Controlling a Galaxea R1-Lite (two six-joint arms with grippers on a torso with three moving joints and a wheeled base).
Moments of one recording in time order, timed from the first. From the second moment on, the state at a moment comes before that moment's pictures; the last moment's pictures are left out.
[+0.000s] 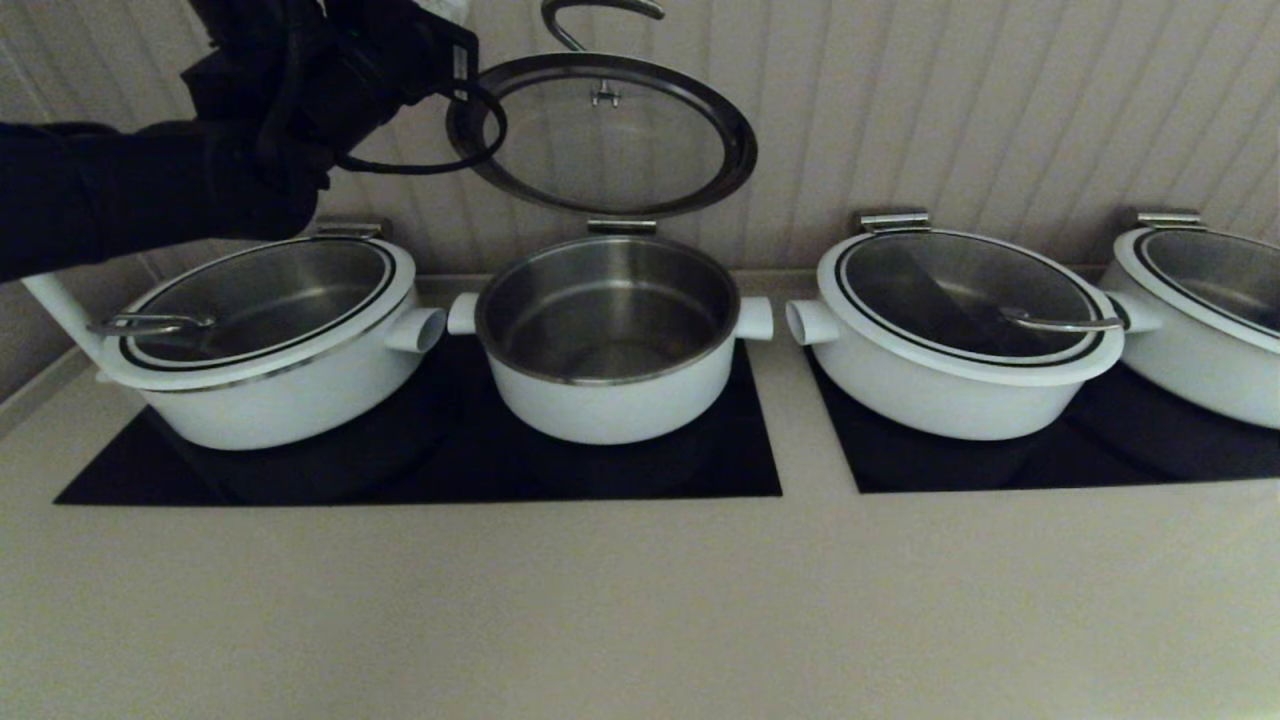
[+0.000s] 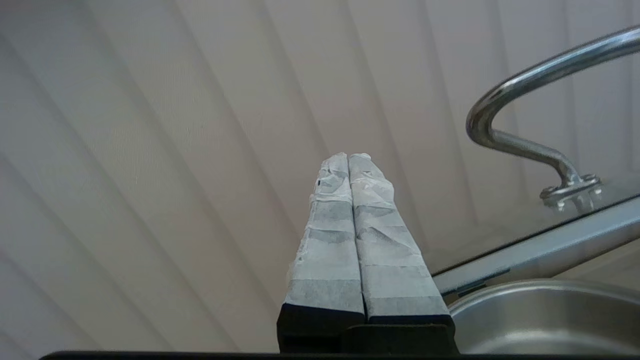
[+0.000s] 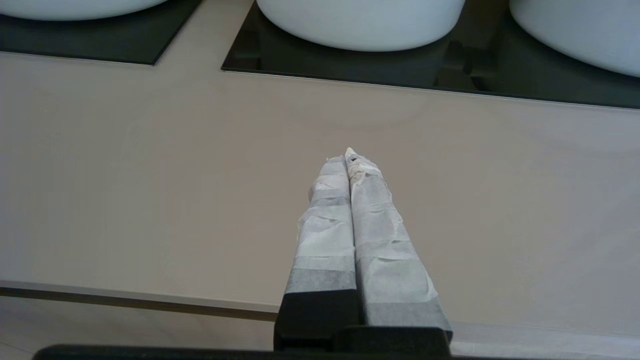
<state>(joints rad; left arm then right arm) -0.24 2.04 -1.93 -0.54 -0.05 0.38 0.00 0.00 0.00 0.00 0.05 -0.08</state>
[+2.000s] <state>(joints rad) -0.27 2.08 -1.93 -0.52 -0.05 0.40 0.00 0.00 0.00 0.00 0.05 -0.08</state>
